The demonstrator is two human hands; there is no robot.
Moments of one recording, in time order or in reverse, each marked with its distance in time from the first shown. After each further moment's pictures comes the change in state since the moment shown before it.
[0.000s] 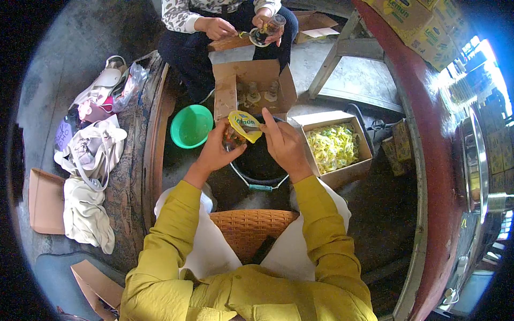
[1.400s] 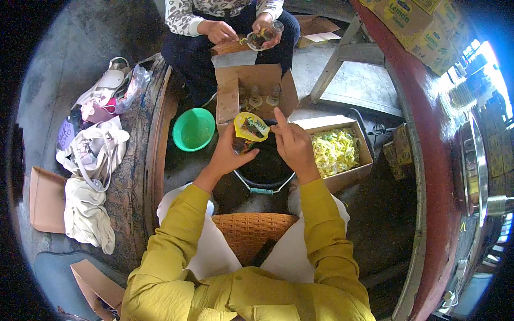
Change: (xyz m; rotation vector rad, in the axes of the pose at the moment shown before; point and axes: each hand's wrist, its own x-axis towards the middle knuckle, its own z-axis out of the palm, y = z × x) left_hand 0.002 0.005 0.021 -0.047 0.102 -0.012; right_hand 0.004 0.010 -0.012 -0.008 -0.006 0.059
